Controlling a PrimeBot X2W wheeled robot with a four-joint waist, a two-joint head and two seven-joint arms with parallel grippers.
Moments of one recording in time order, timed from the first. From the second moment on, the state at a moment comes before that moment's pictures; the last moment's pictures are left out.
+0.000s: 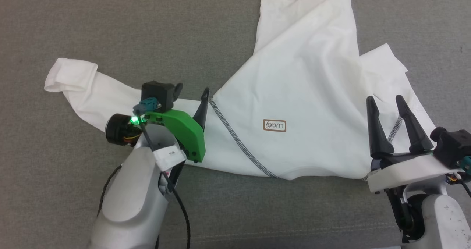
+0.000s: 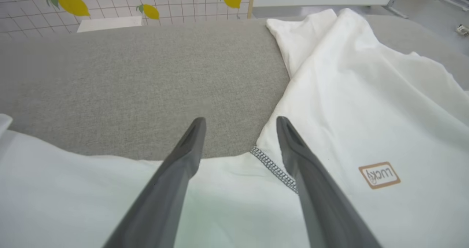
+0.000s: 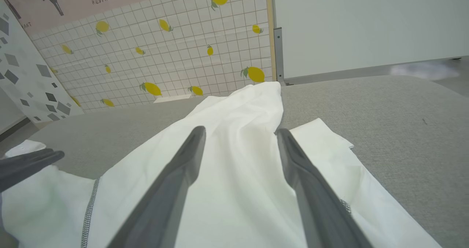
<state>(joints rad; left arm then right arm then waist) -0.51 0.10 -0.29 0.34 -0.28 -0.05 0.11 -0.16 -0.05 -0.04 0.01 0.24 0.13 -0.08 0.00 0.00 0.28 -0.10</state>
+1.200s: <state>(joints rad) -0.77 0.40 -0.17 0.64 -0.37 0.01 0.34 -0.17 -0.05 0.00 0.03 0.29 0.13 -0.12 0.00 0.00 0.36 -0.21</state>
